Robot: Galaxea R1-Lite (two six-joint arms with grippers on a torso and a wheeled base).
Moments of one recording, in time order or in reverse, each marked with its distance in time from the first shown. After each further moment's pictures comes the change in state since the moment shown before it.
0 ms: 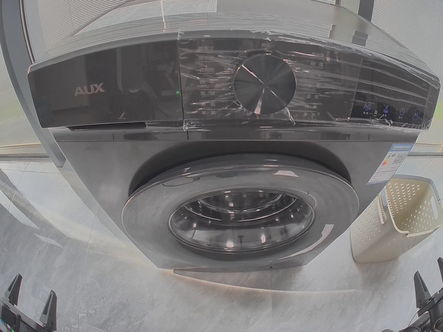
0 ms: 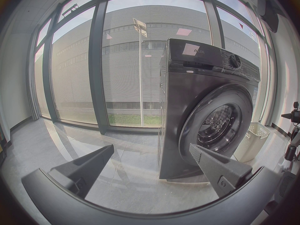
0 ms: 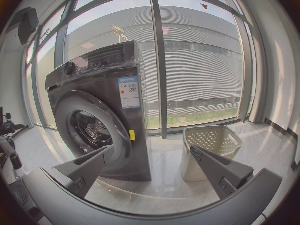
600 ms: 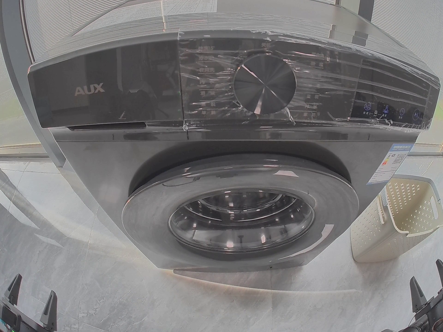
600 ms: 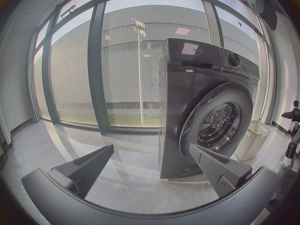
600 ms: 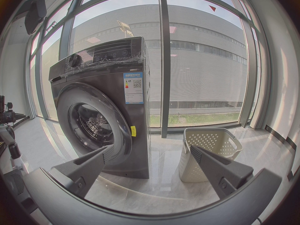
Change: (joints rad) left arm 0.000 0.000 0.000 0.001 0.001 0.015; right arm -0.007 -0.024 0.000 0.041 0.020 -0.071
